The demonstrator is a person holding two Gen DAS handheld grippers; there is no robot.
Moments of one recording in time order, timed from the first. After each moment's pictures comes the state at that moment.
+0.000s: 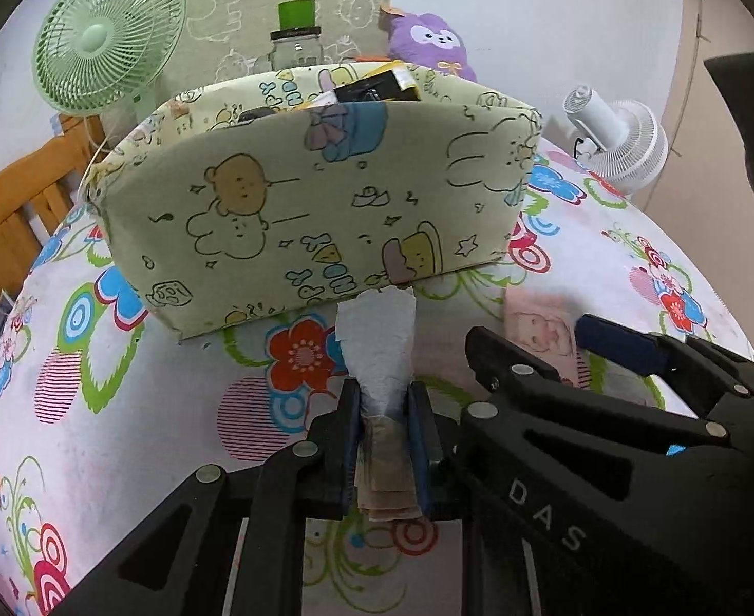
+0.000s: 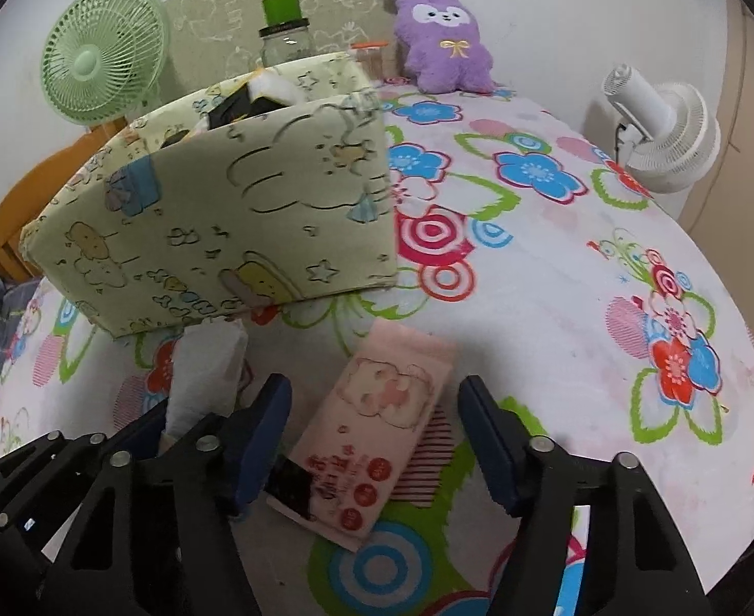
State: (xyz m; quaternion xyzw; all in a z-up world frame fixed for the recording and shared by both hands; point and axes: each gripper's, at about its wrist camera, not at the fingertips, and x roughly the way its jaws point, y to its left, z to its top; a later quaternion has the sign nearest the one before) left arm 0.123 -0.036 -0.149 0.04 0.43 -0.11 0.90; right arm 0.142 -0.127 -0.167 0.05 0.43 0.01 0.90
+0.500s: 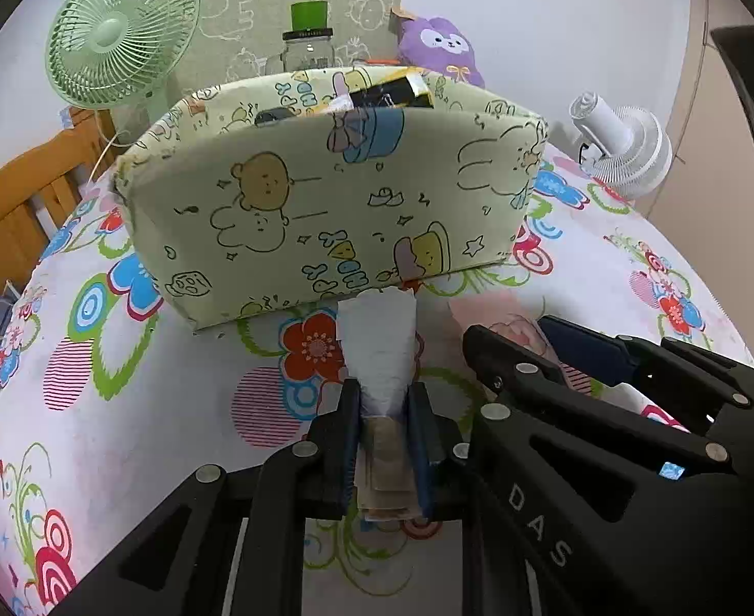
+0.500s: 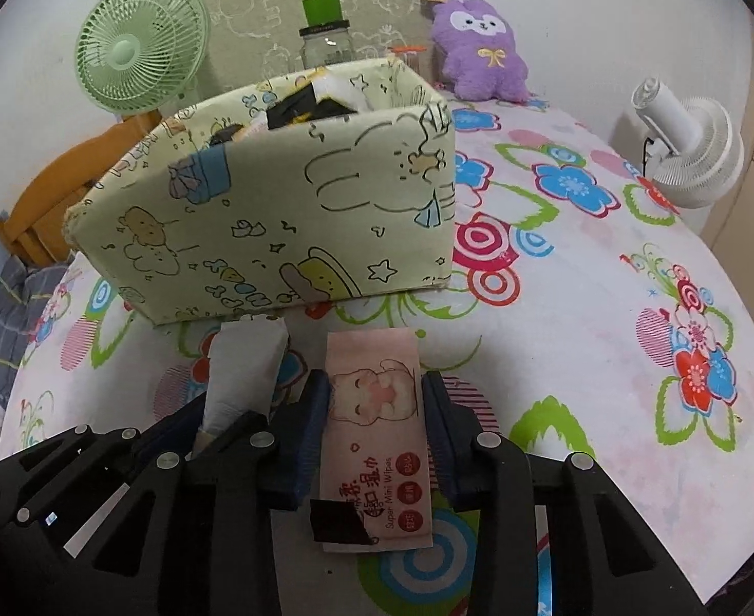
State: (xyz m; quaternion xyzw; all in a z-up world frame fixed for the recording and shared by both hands) left arm 0.116 -0.030 -0.143 0.03 0.42 -0.10 0.90; right arm 0.133 -0.111 -0.159 0.04 0.43 0.04 0.90
